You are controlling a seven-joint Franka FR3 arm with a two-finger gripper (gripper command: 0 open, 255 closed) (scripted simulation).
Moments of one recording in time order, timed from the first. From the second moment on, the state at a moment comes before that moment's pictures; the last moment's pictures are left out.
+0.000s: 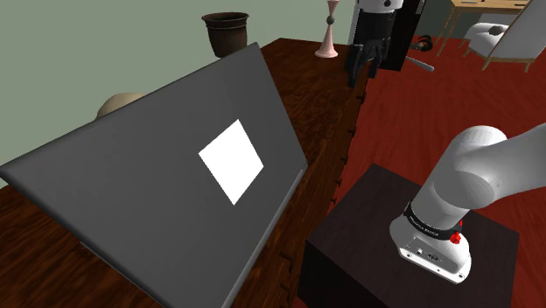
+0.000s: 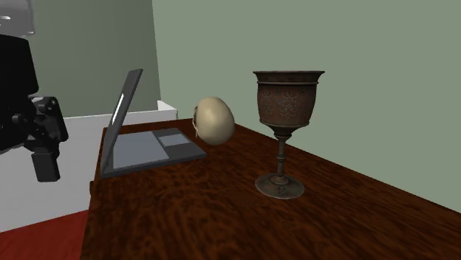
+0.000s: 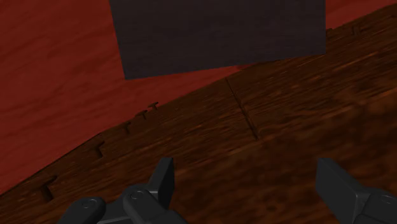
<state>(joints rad) 0.00 -0.78 0.00 -2.33 0.00 1.52 0.10</state>
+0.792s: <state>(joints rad) 0.06 -0.60 -0.03 -2.37 0.03 1.98 -0.03</state>
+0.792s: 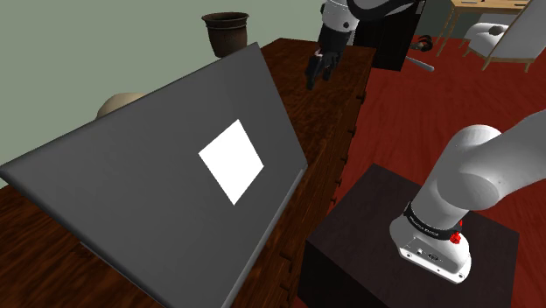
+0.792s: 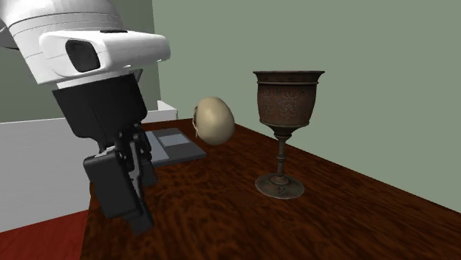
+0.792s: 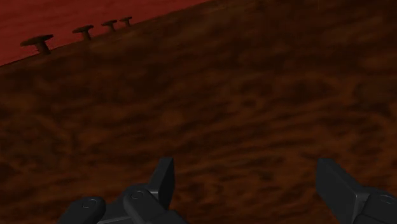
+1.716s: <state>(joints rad) 0.19 -0.25 -0.06 -2.21 0.16 2.51 -0.28</state>
